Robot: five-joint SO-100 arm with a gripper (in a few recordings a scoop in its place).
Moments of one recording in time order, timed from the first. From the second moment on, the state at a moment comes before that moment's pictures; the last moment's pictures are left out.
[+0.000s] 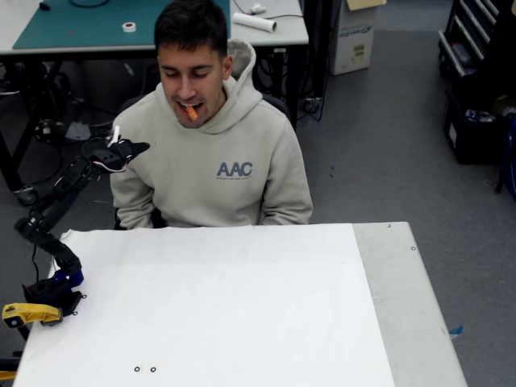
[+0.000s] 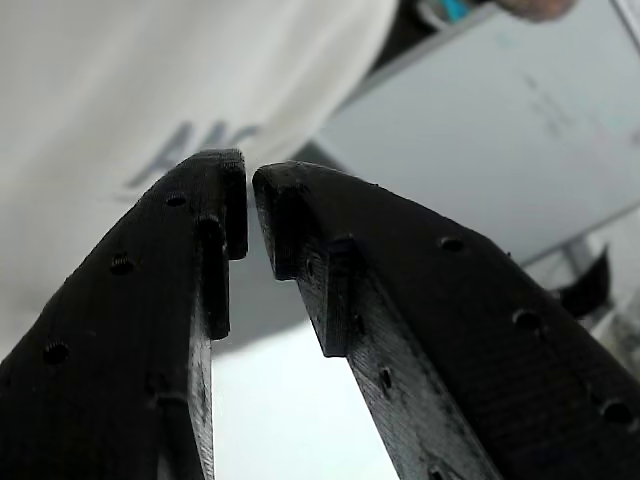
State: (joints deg) arm -4.8 126.0 93.4 39.5 -38.2
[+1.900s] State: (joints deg) arm -6.2 187.7 173.2 57.2 2.8
